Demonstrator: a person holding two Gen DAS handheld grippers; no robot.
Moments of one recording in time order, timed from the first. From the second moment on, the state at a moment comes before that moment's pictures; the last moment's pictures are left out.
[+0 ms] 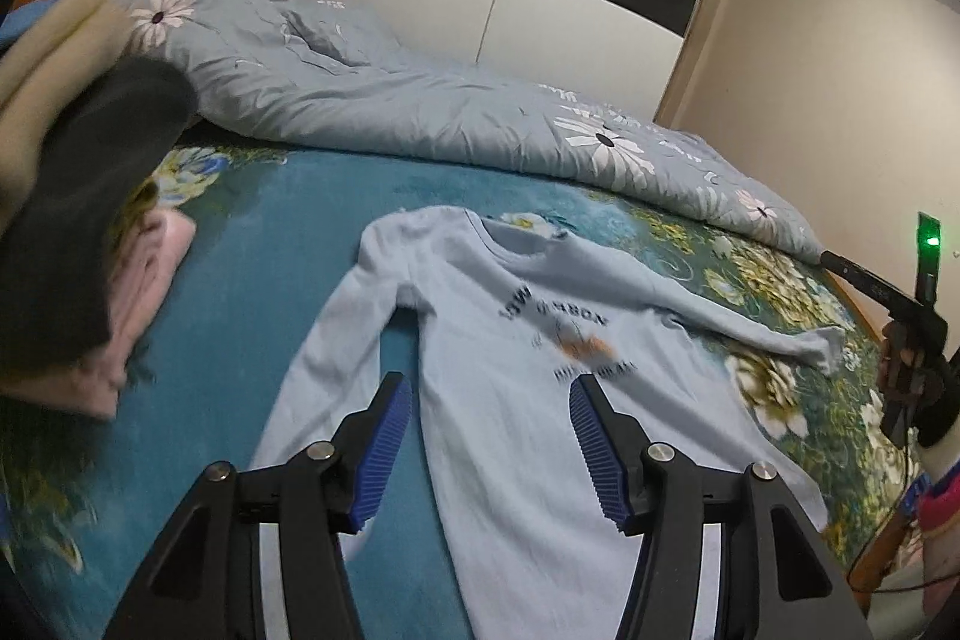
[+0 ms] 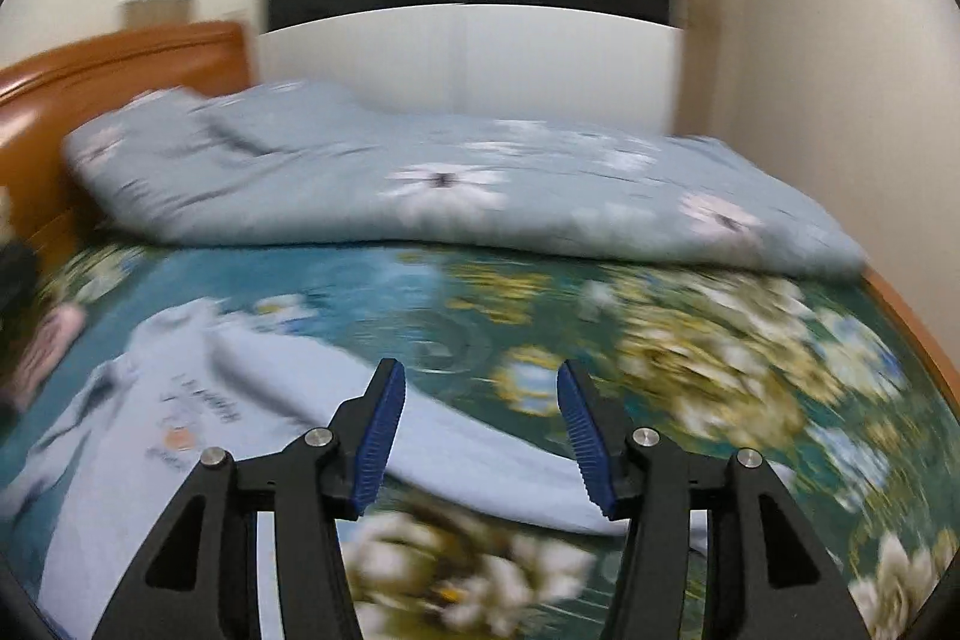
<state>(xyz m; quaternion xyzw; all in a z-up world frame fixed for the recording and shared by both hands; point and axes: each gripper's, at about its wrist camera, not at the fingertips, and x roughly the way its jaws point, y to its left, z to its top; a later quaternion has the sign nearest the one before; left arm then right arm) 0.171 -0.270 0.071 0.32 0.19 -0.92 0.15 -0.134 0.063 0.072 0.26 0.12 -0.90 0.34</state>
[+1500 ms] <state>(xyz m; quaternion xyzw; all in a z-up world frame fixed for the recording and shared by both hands) -0.031 -0.395 -0.003 0.46 0.16 -0.87 0.10 -0.213 -0.149 -0.028 0.41 0.22 -0.75 0.47</state>
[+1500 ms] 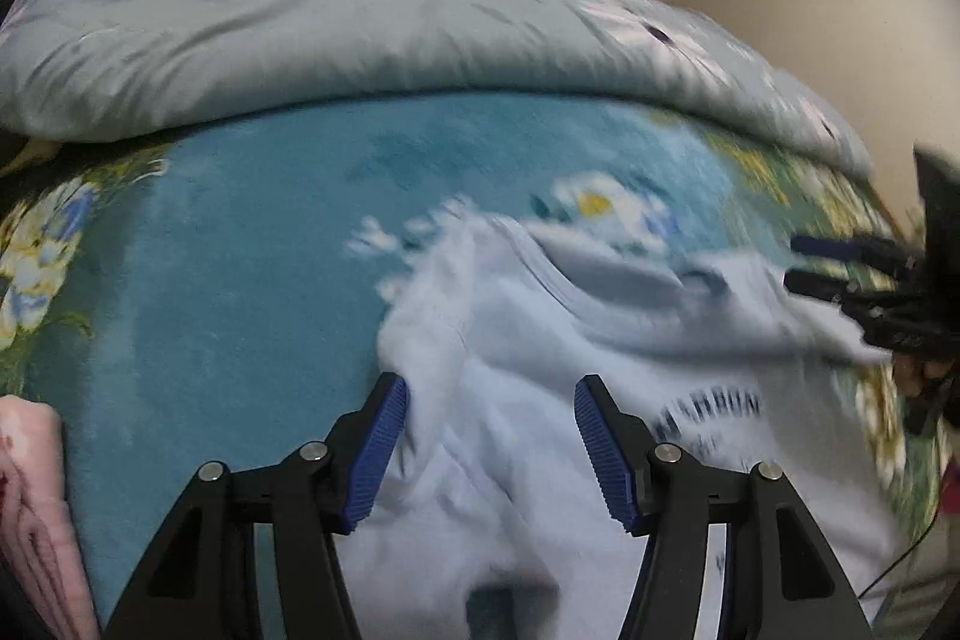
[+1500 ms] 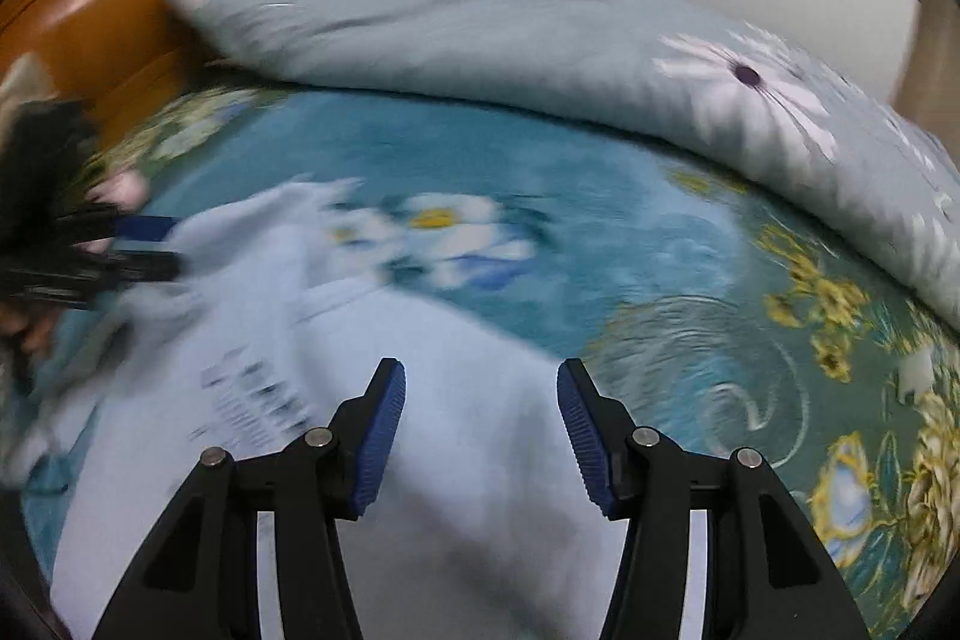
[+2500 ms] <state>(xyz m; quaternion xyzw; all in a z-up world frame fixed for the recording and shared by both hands) -0.114 -0.386 -0.006 0.47 0.05 -0.87 0.10 -0.266 -0.160 -0.024 0.33 0.27 -0.85 0.31</state>
